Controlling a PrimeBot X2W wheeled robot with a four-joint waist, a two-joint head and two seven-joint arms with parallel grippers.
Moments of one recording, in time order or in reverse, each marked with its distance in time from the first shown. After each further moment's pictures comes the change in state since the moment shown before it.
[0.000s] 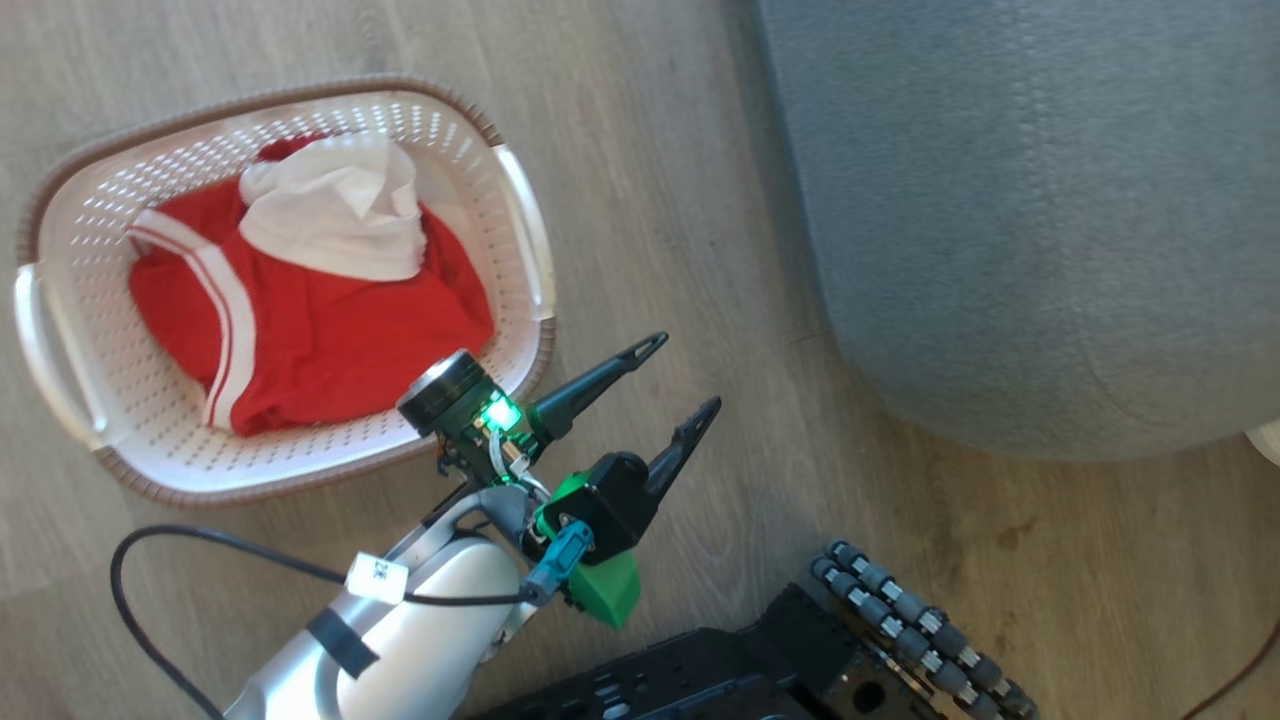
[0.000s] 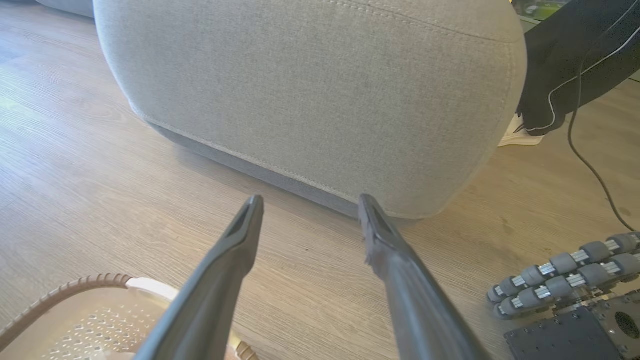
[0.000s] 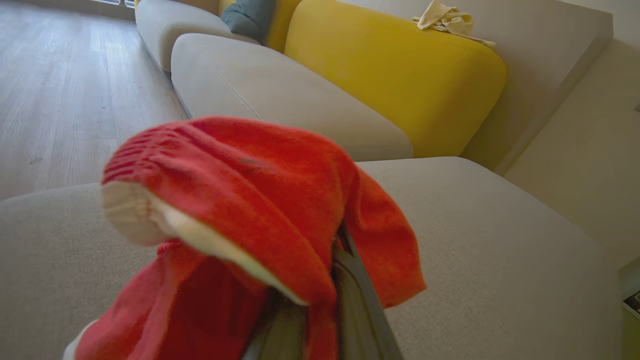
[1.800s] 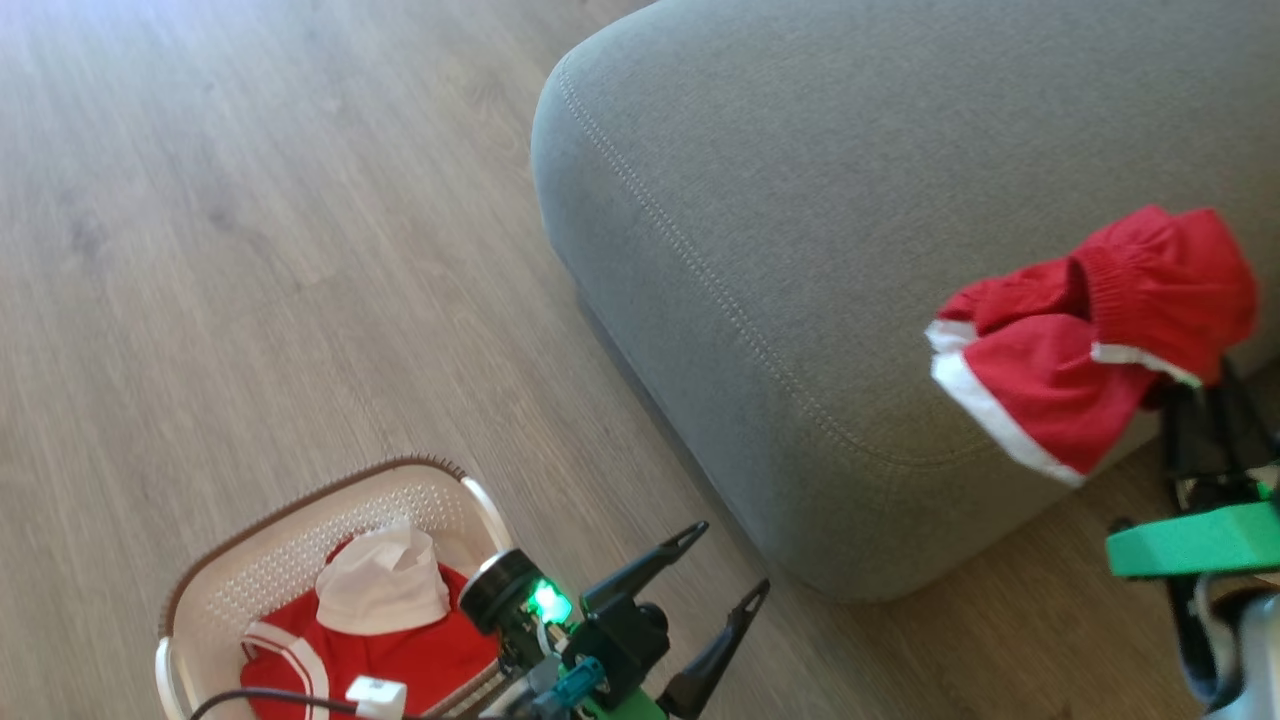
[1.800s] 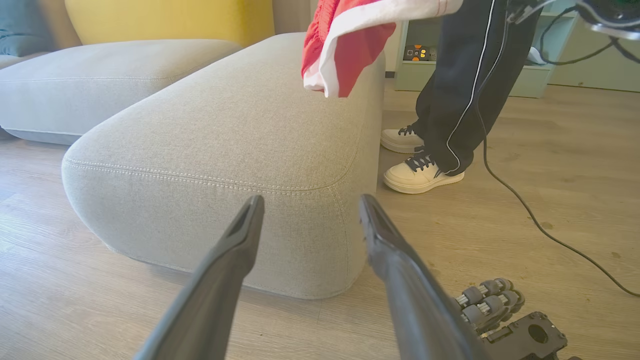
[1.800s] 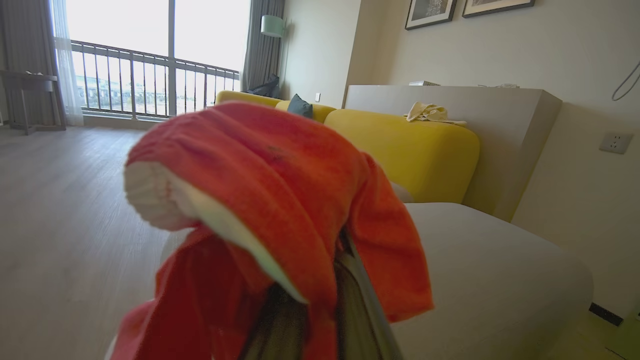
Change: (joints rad) left arm 0.358 -0.165 0.151 -0.006 -0.070 -0.137 0.000; right arm 1.029 0.251 0.281 -0.843 -0.052 0.000 0.000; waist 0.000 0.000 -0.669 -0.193
